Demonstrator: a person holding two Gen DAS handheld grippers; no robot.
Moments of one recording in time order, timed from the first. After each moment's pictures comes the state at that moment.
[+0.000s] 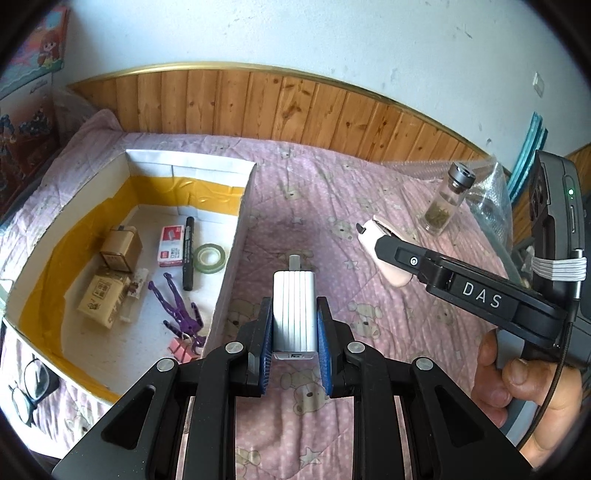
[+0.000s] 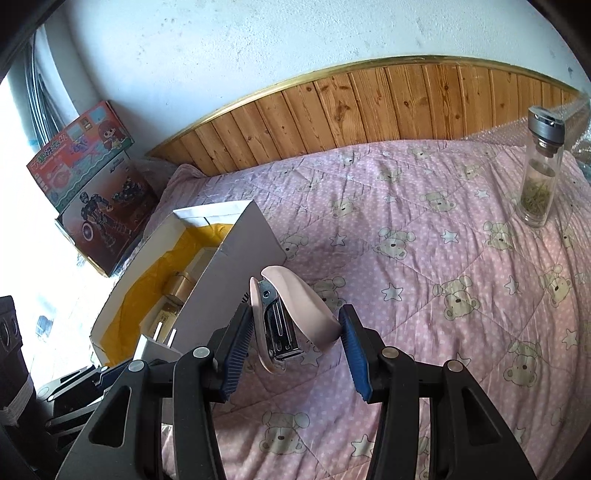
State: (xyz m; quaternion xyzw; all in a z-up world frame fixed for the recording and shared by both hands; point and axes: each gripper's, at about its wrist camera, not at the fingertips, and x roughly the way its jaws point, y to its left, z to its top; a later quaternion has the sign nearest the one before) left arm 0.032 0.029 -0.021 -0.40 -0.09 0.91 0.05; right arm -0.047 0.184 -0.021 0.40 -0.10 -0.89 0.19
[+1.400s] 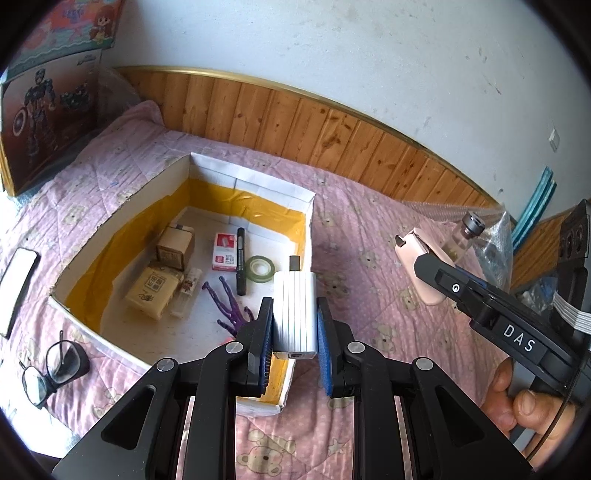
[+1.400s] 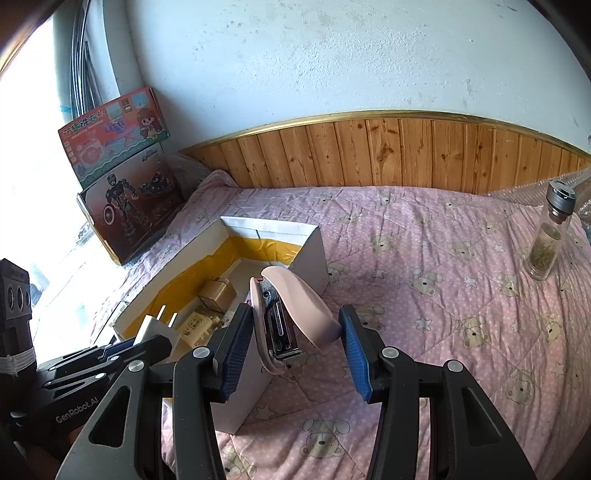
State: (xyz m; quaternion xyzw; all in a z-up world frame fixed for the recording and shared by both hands) left arm 0.066 -0.048 -0.002 -0.36 -0.16 0.92 0.02; right arm -0.005 0.123 0.024 0.34 -0.04 -0.91 0.21
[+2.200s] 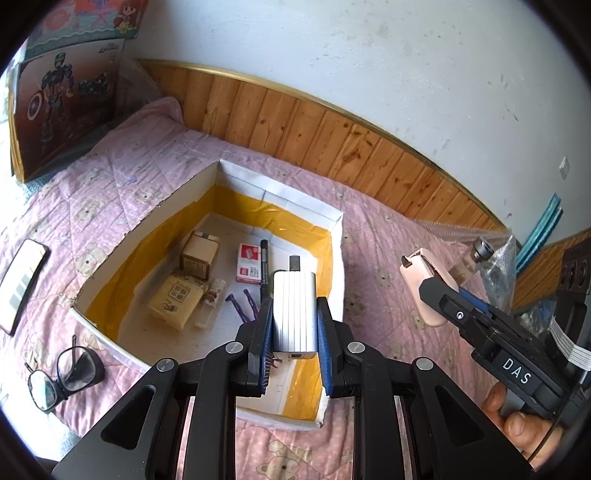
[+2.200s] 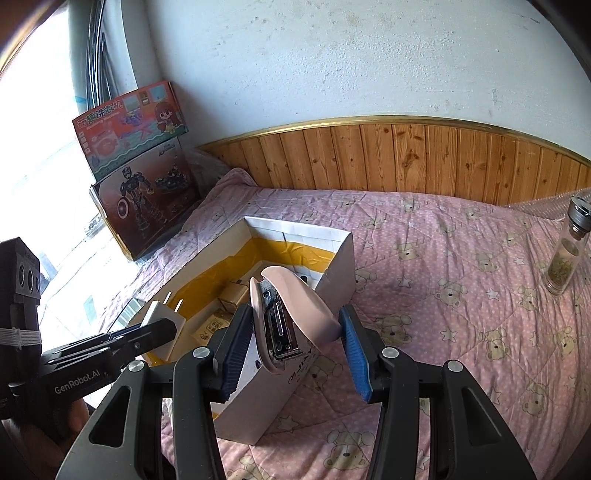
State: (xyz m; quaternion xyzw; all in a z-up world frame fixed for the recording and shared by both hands) left arm 0.059 -0.093 0.001 -0.36 -0.20 0.91 0.00; right arm -0.009 0.091 0.025 0.33 -0.03 -0.91 0.24
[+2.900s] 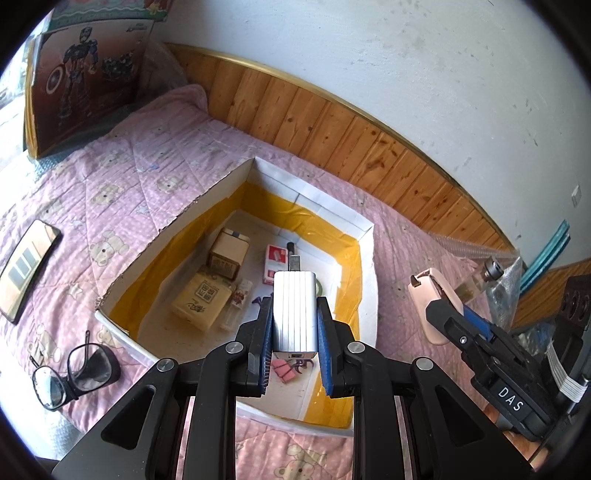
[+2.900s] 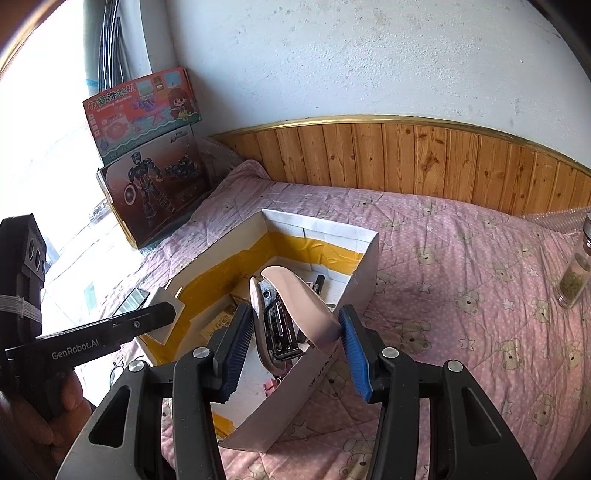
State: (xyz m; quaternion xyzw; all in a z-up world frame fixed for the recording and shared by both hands) left arm 0.056 -0.136 -0.008 -0.36 -0.24 0.90 -0.02; right arm -0.012 0.061 0.016 0.33 0.00 -0.91 0.26
